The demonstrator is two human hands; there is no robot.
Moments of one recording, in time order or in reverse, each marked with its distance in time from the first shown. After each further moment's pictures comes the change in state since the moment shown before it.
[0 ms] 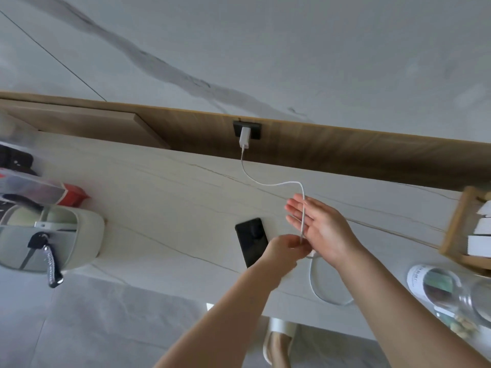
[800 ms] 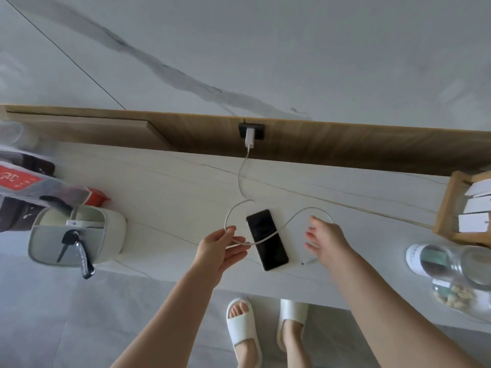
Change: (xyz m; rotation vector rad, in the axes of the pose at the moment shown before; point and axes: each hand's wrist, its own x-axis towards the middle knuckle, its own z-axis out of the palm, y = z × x) left_hand -0.073 -0.031 -0.116 -0.494 0.283 0.014; right_hand -0.035 0.034 0.013 -0.125 0.471 0.307
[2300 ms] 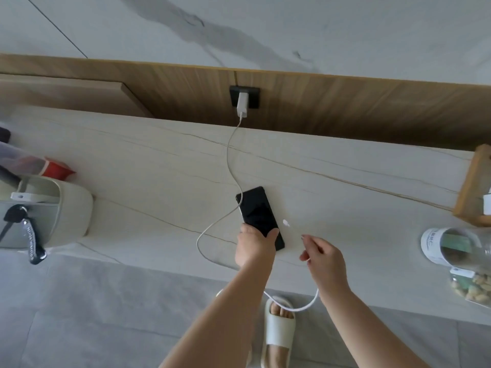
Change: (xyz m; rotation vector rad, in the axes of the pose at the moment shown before) left_hand 0.086 -0.113 0.069 1.011 0.332 -0.017; right_hand 0.052 0.115 -0.032 -0.399 0.043 -0.506
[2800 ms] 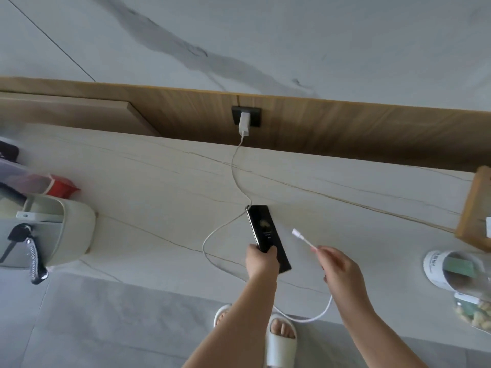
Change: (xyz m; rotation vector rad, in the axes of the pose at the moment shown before) left_hand 0.005 0.013 0.011 -0.570 -0.070 -0.127; right_hand 0.003 -0.033 -0.030 -0.016 -0.006 -0.043
